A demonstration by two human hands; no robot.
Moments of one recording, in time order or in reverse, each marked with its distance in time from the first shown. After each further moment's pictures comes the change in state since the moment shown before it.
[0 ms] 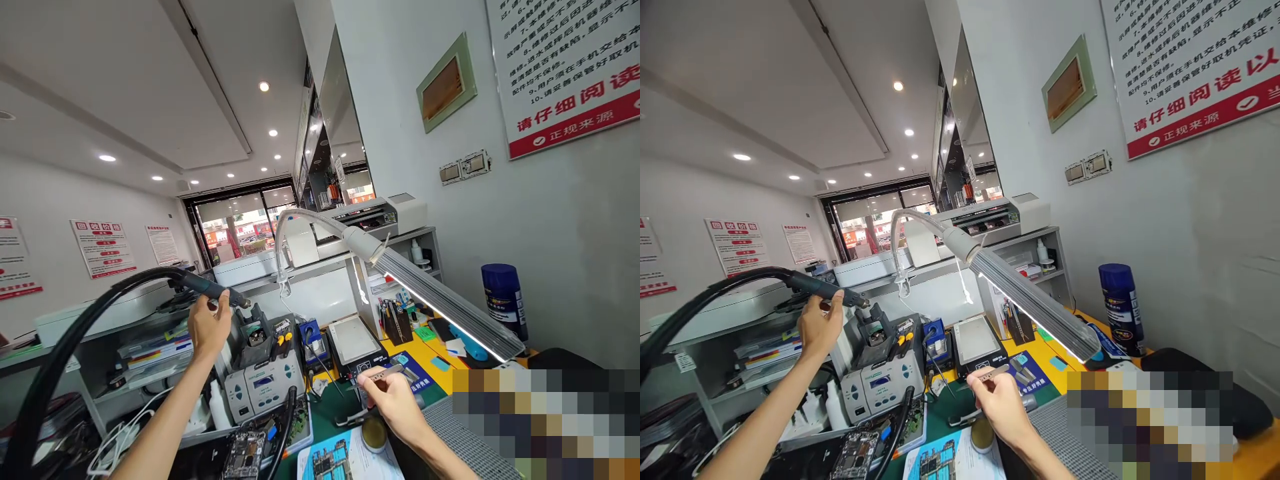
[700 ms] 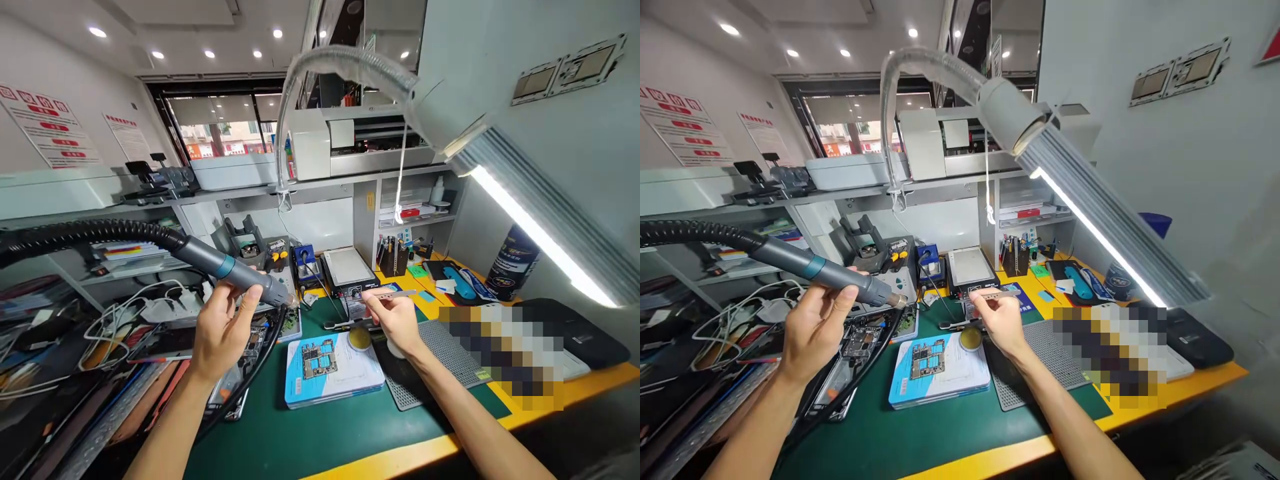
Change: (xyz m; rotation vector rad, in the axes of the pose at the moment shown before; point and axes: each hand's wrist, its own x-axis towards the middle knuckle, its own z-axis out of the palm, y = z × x) left_hand -0.173 0.007 -0.050 -0.636 -0.456 -0.032; right_hand 0.000 -0.009 -0.009 0.014 0.088 -0.001
